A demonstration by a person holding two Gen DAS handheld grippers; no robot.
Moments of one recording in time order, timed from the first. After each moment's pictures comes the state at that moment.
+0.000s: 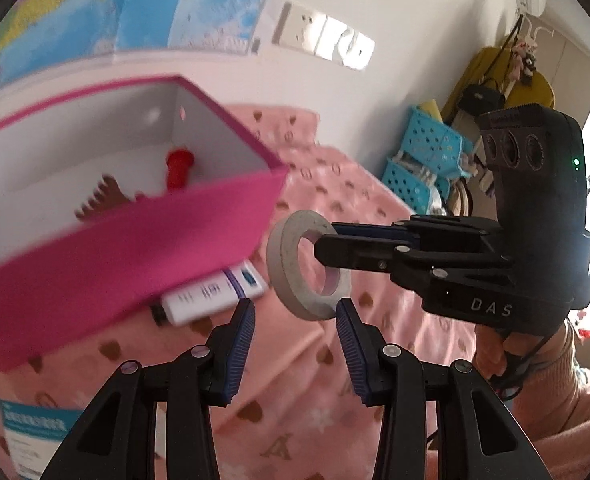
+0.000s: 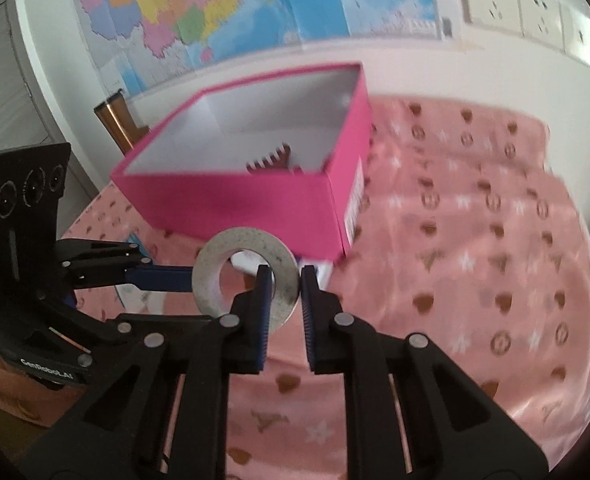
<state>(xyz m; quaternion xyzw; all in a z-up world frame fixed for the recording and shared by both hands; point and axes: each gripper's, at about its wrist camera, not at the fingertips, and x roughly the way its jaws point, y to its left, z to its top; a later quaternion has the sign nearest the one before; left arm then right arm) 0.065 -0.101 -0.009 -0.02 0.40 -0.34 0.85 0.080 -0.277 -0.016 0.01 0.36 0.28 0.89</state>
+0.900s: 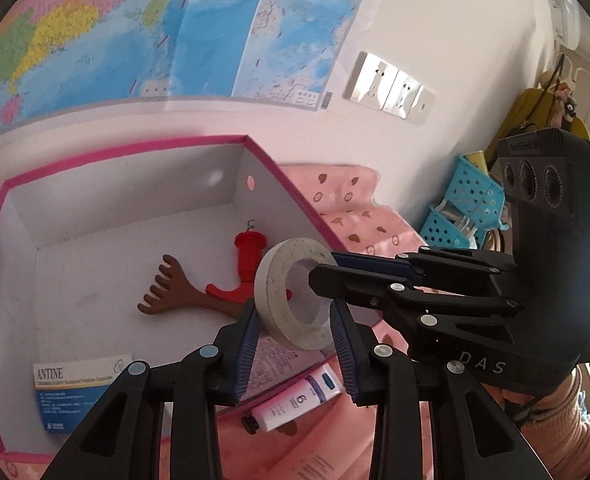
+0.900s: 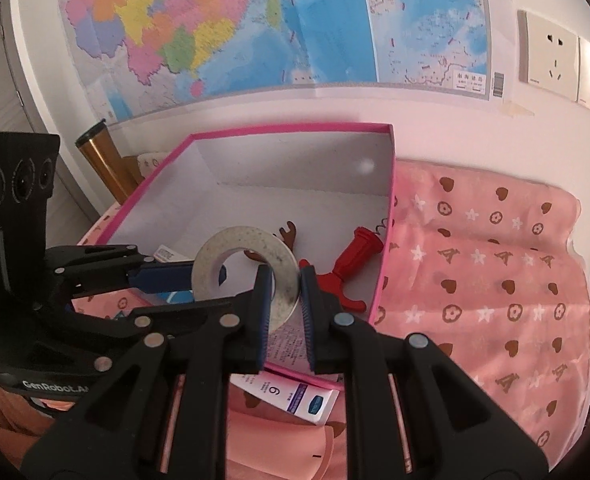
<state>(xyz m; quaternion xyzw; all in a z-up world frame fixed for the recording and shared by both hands) 0.151 -0.075 0.026 -0.04 0.39 -0.28 0.88 0.170 -0.229 0.019 0.00 0.36 0.28 0.89</state>
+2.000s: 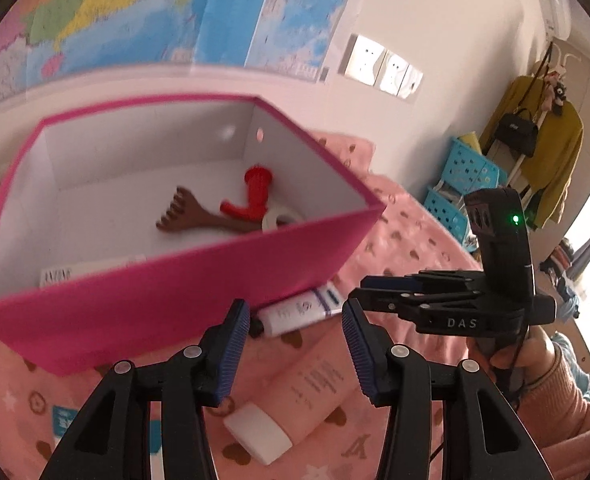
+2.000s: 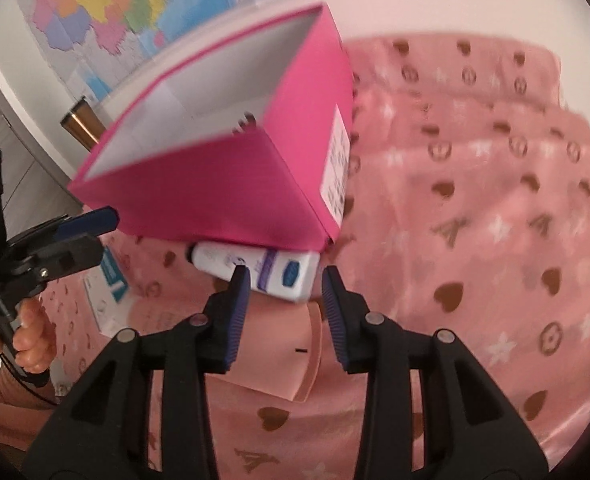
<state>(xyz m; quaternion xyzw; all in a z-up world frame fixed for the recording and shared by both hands) 0.079 -0.046 -0.015 -0.03 0.39 -0.28 0.88 0.126 -0.276 -0.074 0.07 0.43 0.27 0.86</state>
